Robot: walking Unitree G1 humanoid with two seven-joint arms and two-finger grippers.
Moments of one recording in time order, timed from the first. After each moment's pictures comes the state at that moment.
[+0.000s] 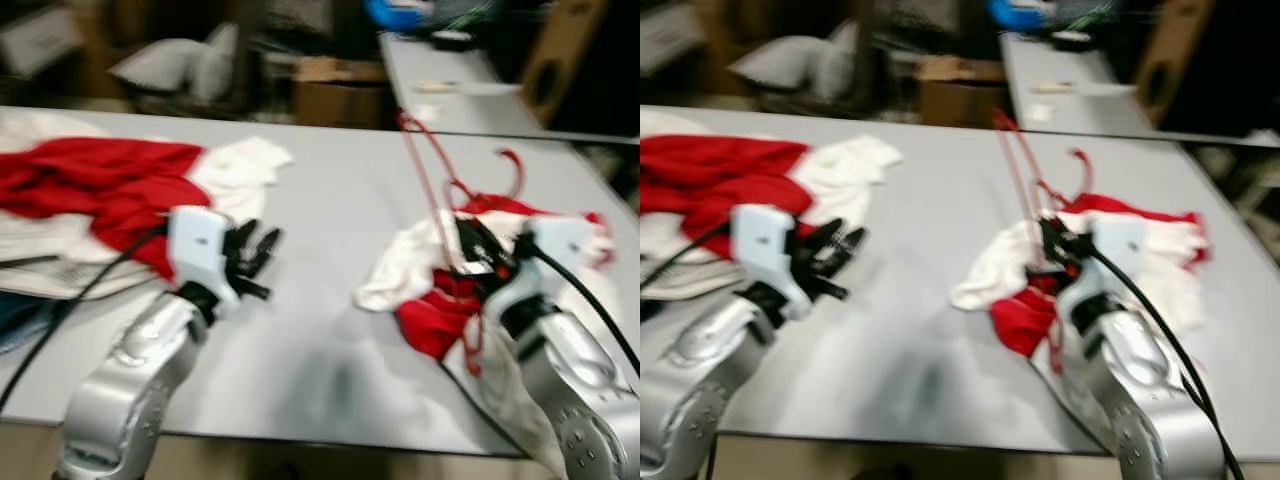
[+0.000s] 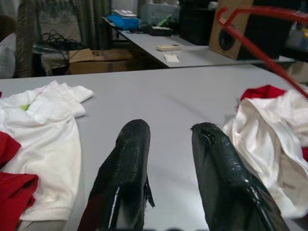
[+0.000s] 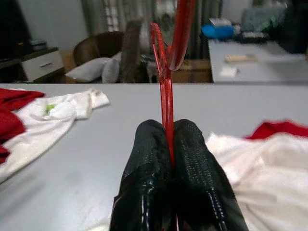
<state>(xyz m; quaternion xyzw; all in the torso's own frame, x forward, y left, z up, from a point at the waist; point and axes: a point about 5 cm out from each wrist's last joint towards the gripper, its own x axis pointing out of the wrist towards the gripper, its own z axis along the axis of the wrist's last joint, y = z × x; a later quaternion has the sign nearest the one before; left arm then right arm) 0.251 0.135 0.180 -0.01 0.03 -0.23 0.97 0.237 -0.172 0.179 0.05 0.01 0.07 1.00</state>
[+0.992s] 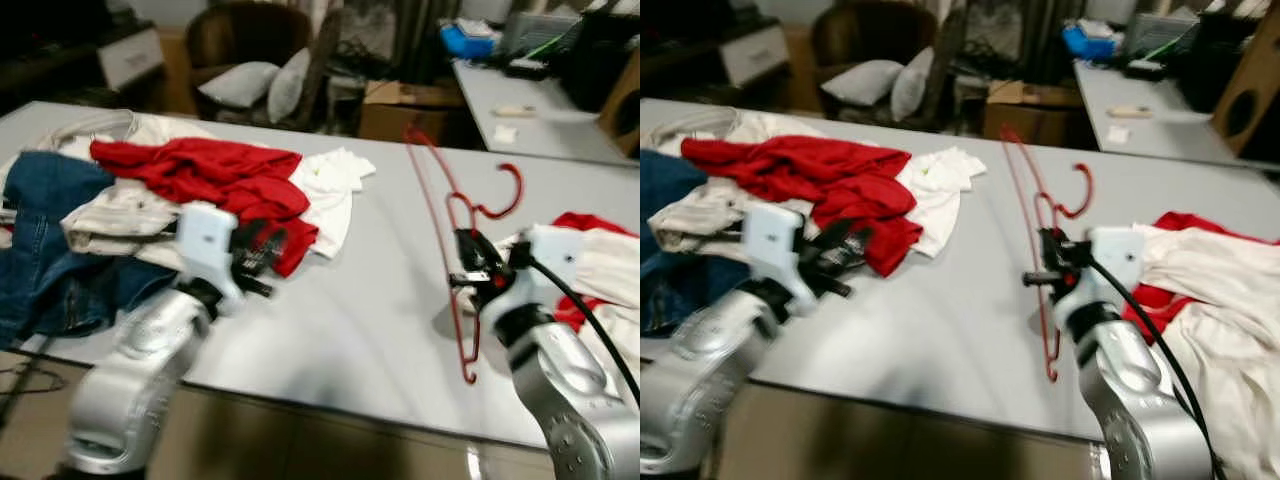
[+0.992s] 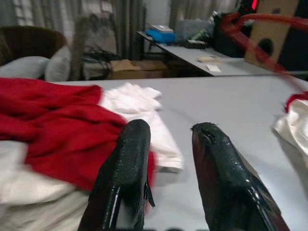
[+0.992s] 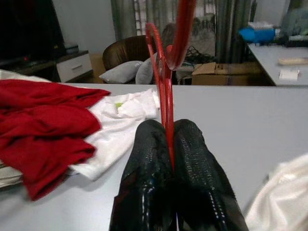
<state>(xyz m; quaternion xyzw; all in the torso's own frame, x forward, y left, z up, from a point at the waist) 0.259 0.144 0.179 -0.01 0.02 -0.21 0.98 0.239 -0.165 0.180 0.03 0.00 0.06 1.00</state>
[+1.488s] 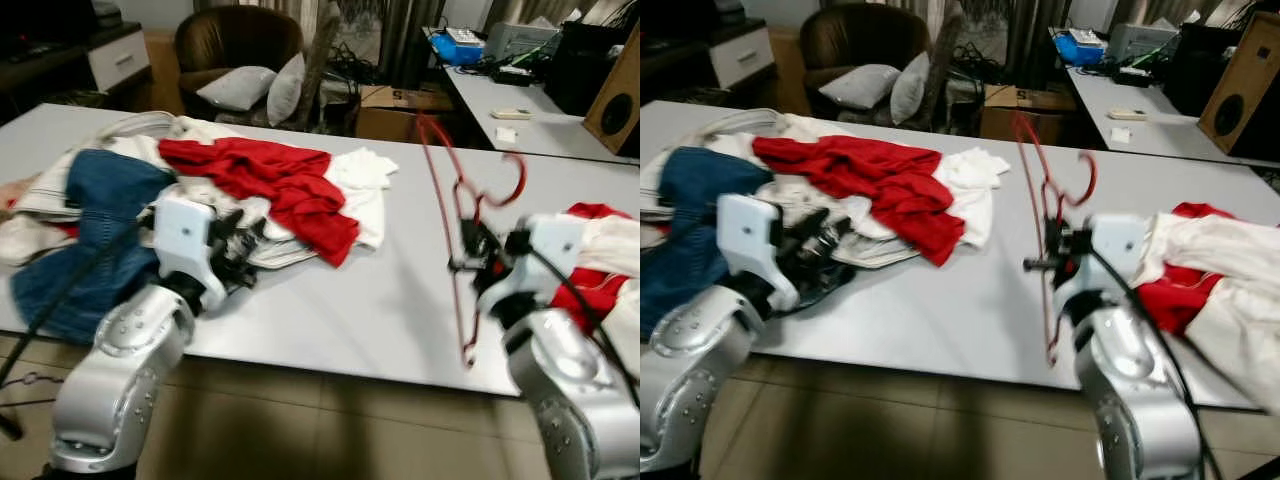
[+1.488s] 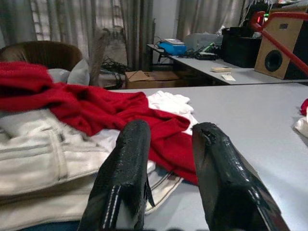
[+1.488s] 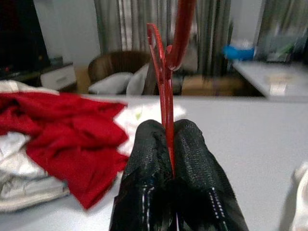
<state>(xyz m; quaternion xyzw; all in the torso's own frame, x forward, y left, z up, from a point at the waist) 0.260 0.151 0.186 -0.01 0.00 -0.19 0.98 0.246 -0.169 0.182 0.02 -0.02 0.03 1.00</state>
